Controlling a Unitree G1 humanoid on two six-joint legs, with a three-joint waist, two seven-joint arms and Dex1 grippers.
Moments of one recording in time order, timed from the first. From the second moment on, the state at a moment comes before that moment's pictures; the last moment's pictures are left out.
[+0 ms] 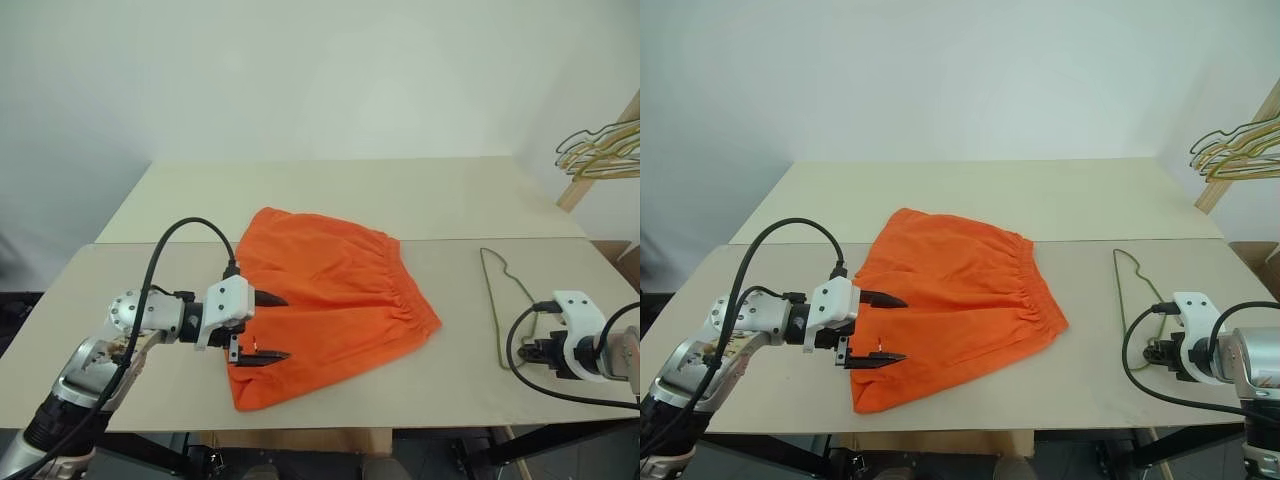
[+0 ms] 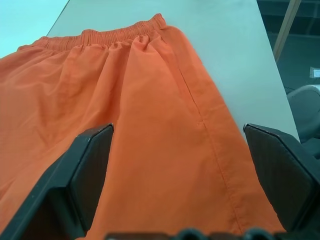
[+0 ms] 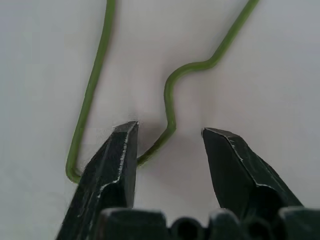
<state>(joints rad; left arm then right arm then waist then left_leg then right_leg) -0.23 0.82 -0.11 -0.34 -0.36 0.34 -1.17 -0.21 -0.88 -0.27 -0.05 0.33 1.47 0.51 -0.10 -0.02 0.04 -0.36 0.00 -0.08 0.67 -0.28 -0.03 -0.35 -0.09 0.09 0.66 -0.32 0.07</state>
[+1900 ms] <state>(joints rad) -0.90 0.55 -0.33 0.21 -0.22 0.51 -1.21 -0.33 -0.95 0.01 0.01 -0.55 -0.49 0.23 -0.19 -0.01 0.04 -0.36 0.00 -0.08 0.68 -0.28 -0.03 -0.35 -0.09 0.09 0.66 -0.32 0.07</state>
